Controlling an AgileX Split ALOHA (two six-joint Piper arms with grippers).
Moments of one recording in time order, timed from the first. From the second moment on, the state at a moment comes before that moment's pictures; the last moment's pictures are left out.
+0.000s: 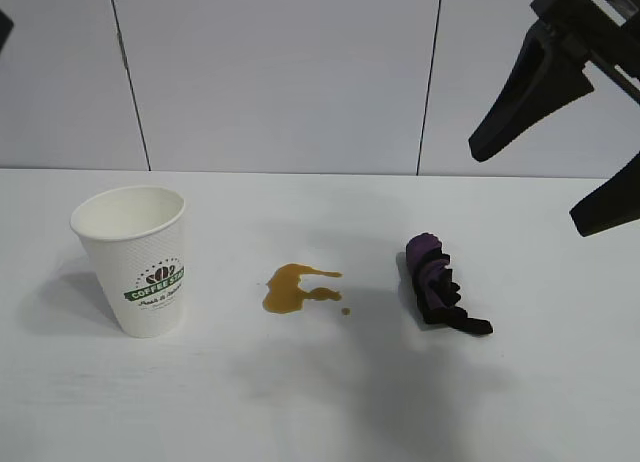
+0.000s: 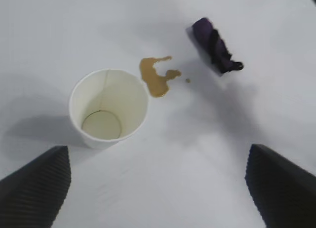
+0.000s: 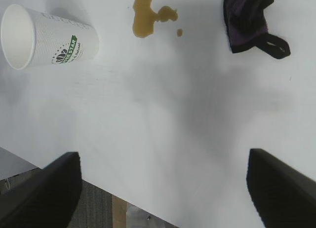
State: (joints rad) left arm 0.03 1.06 -0.88 -0.91 1.02 0.93; right arm 0.07 1.37 -0.91 0.68 0.92 -0.25
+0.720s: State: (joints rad) left arm 0.04 0.18 -0.88 -0.48 0.96 0.61; right arm 0.07 1.37 -0.91 0.68 0.92 -0.26
